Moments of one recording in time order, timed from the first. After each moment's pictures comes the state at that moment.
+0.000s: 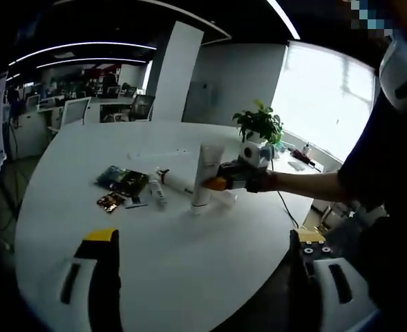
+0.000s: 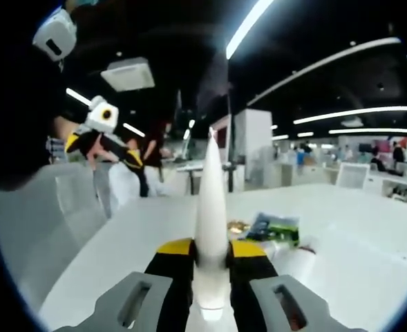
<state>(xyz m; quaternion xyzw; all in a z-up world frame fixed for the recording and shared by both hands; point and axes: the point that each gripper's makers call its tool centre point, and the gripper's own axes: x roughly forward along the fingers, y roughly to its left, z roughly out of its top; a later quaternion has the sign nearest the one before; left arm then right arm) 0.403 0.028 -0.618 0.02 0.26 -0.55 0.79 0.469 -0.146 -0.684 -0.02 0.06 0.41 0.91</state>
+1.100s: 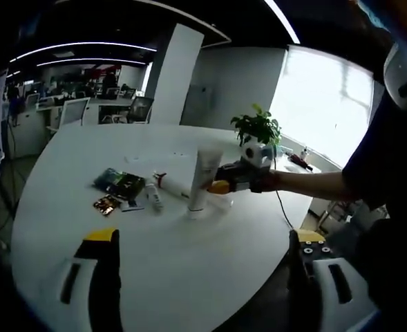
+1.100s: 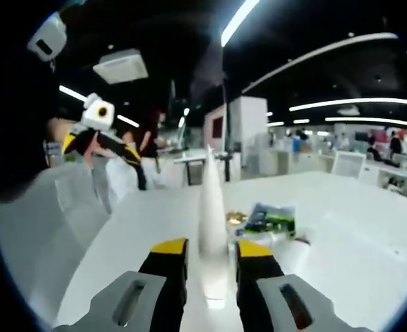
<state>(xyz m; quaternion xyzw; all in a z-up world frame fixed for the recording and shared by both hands) 0.402 0.022 -0.611 0.01 0.25 -0.56 0.79 0.456 -0.157 -0.676 -0.02 0.11 0.39 0.92</state>
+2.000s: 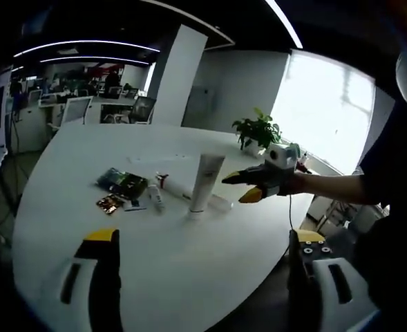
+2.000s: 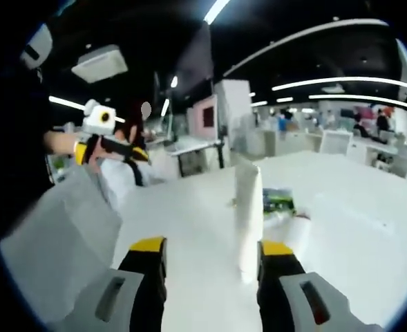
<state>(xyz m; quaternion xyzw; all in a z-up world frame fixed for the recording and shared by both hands) 0.405 0.035 -0.601 -0.01 0.26 -0.55 0.79 0.400 -0.149 -0.660 0.00 0.18 0.34 0.92</state>
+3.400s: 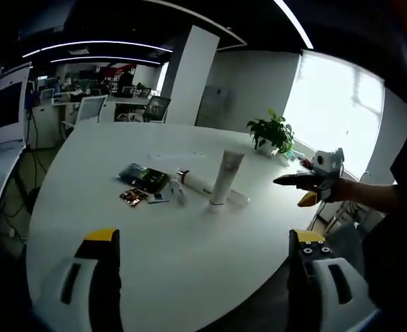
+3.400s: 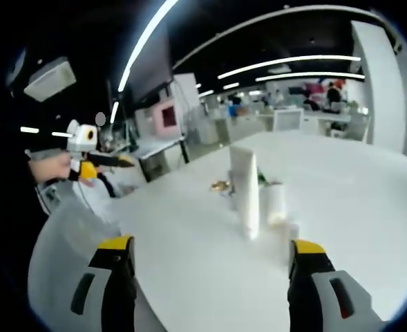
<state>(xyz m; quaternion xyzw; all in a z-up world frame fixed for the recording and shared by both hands) 0.418 0.080 -0.610 0.00 0.26 -0.52 0.81 0.324 -0.157 -0.643 0.06 0.23 0.18 0.95</state>
